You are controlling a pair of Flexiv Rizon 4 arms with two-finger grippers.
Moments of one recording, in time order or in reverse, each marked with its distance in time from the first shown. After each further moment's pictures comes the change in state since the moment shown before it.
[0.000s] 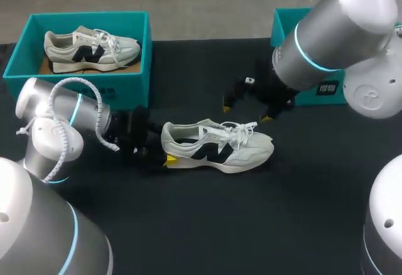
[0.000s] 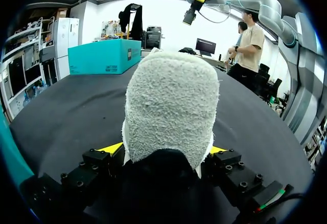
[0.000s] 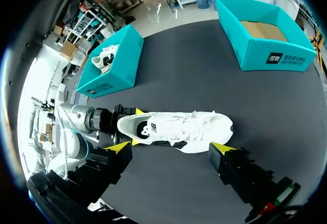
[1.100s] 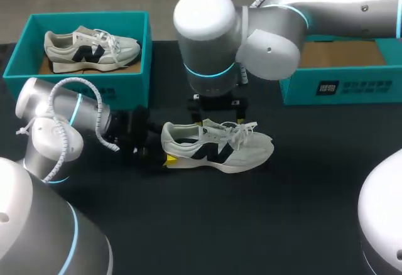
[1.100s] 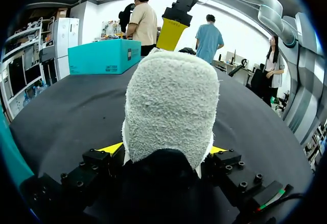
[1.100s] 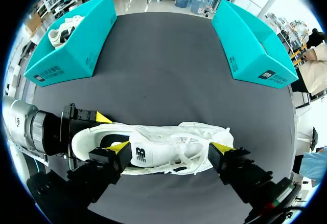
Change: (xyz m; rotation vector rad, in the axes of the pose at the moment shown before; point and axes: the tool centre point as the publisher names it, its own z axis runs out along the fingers) left arm 0.000 0.000 0.000 0.000 0.000 0.000; right arm 0.018 0.015 0.097 0.045 -0.485 -0.087
